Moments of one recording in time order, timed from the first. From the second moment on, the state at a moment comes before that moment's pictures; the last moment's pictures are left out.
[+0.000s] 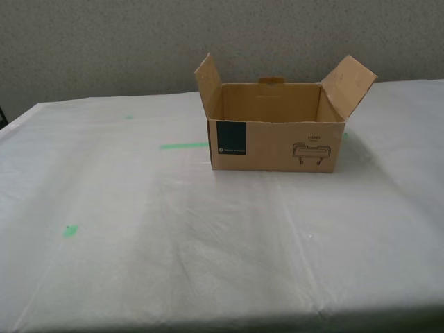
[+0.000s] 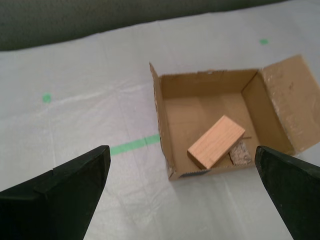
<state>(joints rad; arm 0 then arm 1) 0.18 1.21 1.28 -1.10 -0.19 0.13 -0.79 1.48 1.49 -0.82 -0.31 -0.45</state>
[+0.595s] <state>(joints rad) 0.19 1.11 1.07 -1.01 -0.19 0.14 -0.79 1.26 0.95 -0.42 -0.29 -0.47</state>
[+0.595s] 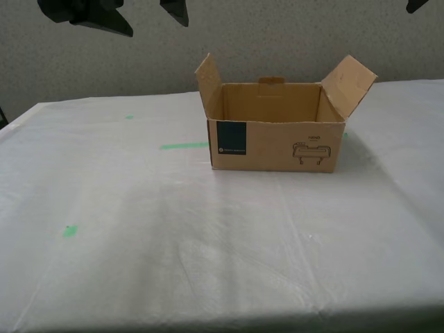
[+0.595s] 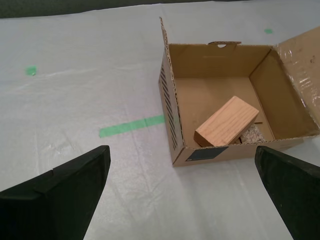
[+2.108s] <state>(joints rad) 0.19 1.11 1.06 -1.01 -0.19 0.14 -0.79 1.25 0.95 -0.43 -0.28 -0.47</state>
